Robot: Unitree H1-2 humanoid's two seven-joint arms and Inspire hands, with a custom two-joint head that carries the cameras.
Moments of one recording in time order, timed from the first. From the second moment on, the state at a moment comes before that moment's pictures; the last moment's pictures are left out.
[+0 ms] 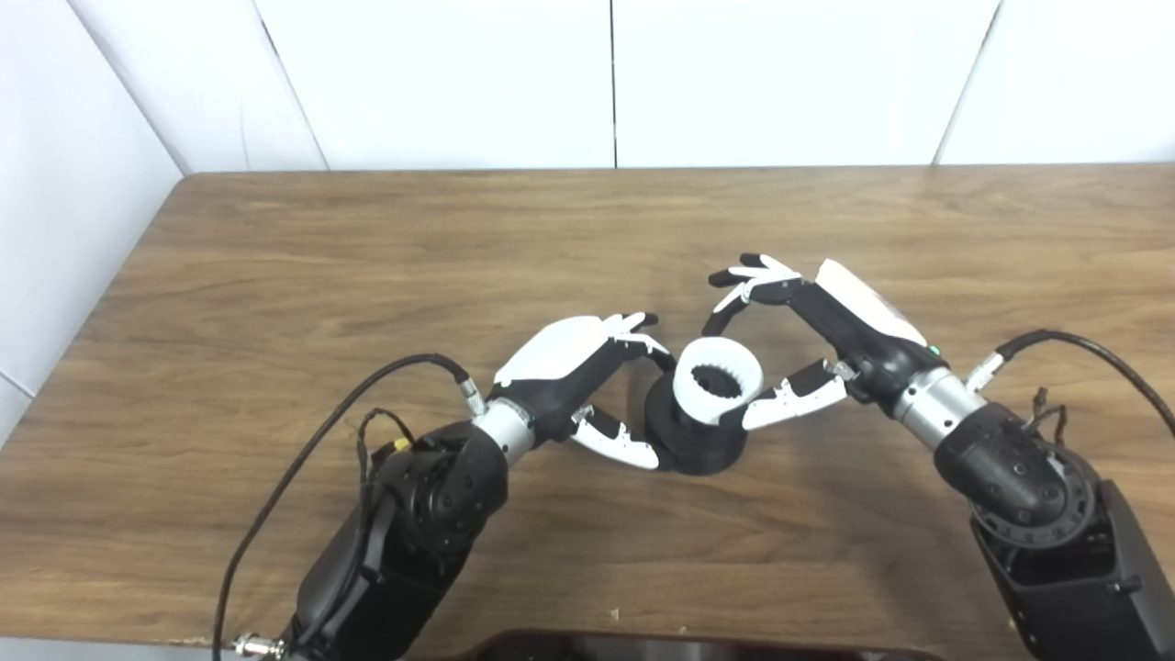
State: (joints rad) left arm -0.23 0.25 -0.45 -0.30 0.69 0.38 -0.48; right arm -0.25 -0.32 0.27 -0.38 -0.45 0.30 0.41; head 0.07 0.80
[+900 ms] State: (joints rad) left arm -0.23 0.25 -0.45 -0.30 0.69 0.38 -0.48; right arm -0.25 -0.31 0.28 -0.38 -0.46 0.30 0.42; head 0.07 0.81
